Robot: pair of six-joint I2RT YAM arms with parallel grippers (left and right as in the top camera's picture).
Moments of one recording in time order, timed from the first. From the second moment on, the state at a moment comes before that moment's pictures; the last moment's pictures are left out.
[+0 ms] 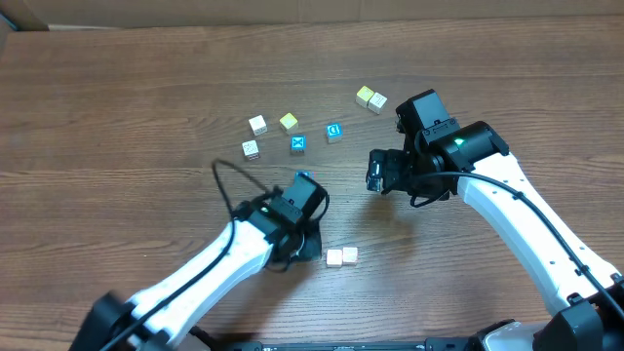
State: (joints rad) left arm -0.65 1.43 0.87 -0.76 0.07 -0.75; right arm 0.41 1.56 1.29 -1.03 -0.15 0.51
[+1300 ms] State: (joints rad) left arm -0.31 1.86 0.99 -0.30 0.44 -0.33; right arm 0.41 1.56 1.29 -1.02 -0.15 0.51
